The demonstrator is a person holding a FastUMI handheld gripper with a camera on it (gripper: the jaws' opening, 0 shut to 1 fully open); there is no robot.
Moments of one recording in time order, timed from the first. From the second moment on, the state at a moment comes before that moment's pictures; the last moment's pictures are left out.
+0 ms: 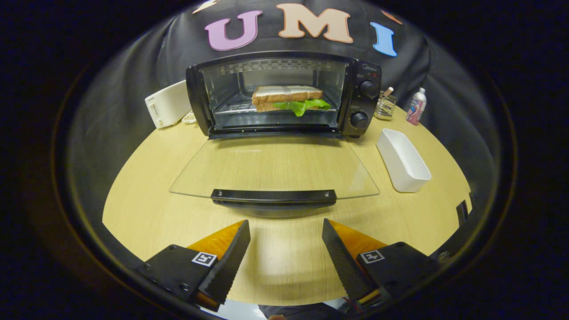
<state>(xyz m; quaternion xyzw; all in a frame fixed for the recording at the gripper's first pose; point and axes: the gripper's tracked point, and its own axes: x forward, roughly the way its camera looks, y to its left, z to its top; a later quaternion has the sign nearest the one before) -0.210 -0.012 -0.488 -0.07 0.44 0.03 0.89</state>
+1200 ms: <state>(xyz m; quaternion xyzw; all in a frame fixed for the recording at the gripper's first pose) -0.082 0.020 -0.358 -0.07 0.29 0.04 0.95</state>
